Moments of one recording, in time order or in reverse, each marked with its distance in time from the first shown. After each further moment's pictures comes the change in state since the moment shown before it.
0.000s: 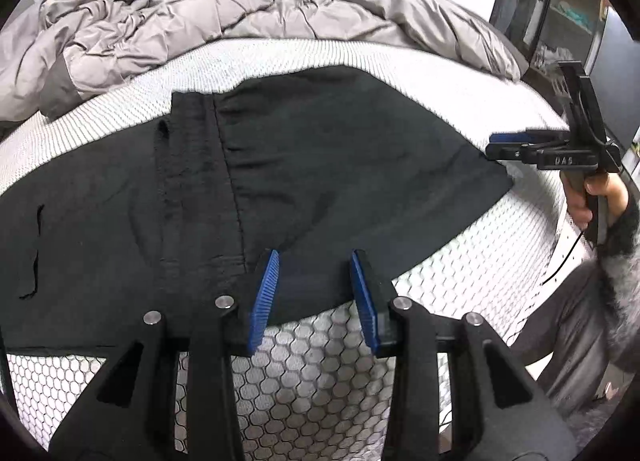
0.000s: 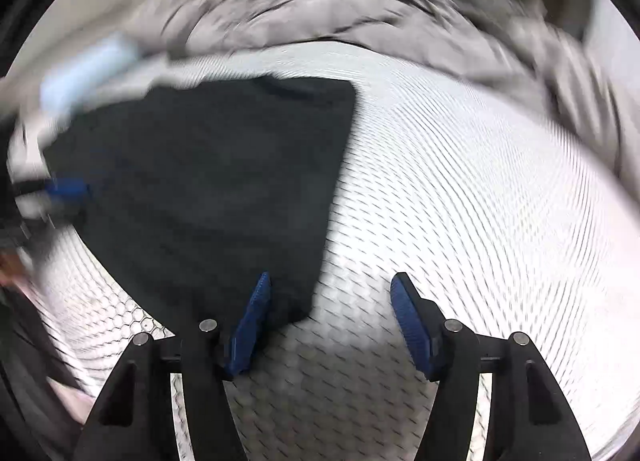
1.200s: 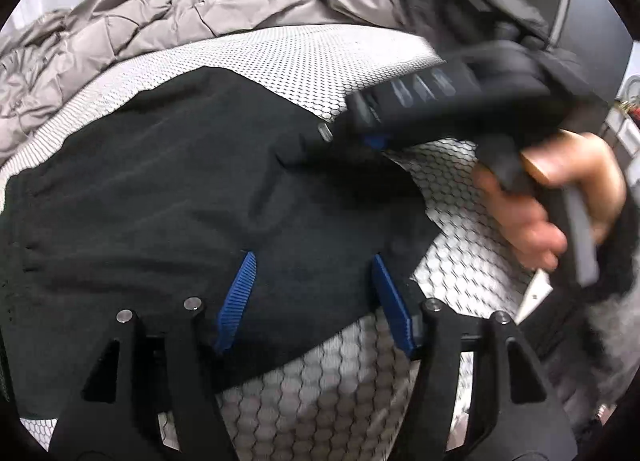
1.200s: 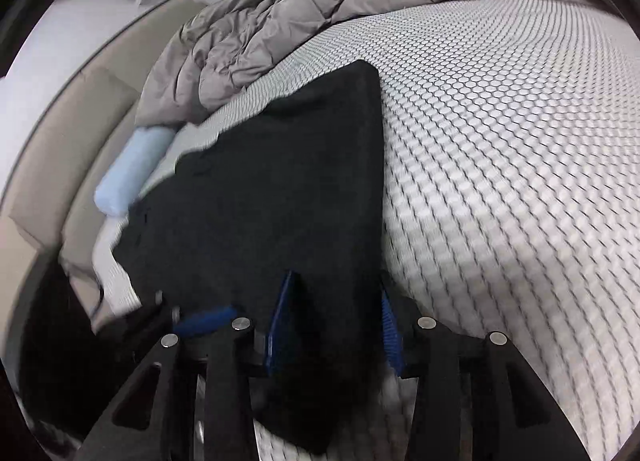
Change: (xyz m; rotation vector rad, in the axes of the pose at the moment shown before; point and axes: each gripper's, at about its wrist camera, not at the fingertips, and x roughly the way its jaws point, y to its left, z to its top) left arm 0.083 -0.139 0.044 0.148 0.072 -0.112; right arm 0.066 -0.022 0.036 0.322 0.071 0.367
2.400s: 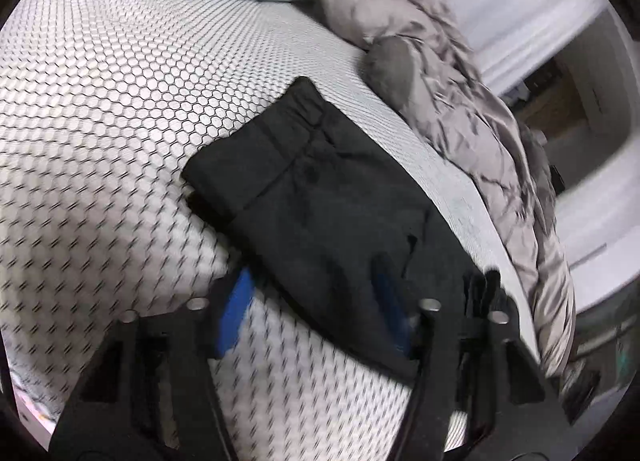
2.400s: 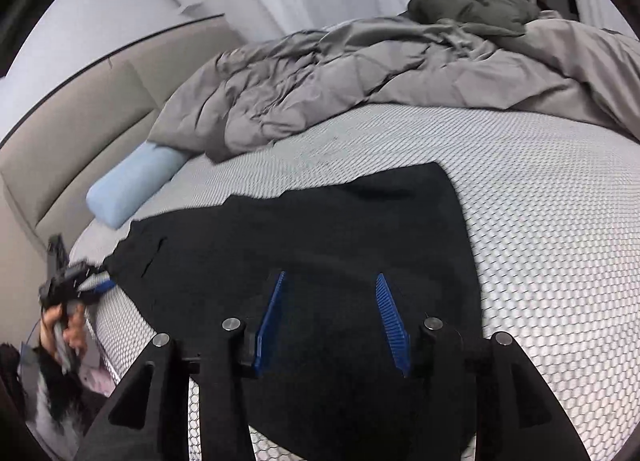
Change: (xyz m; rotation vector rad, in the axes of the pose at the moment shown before) left arm -0.198 0.370 -0.211 -1.192 -0.348 0.320; right arm -0.012 0.104 0.002 -0.300 -0.204 -0.153
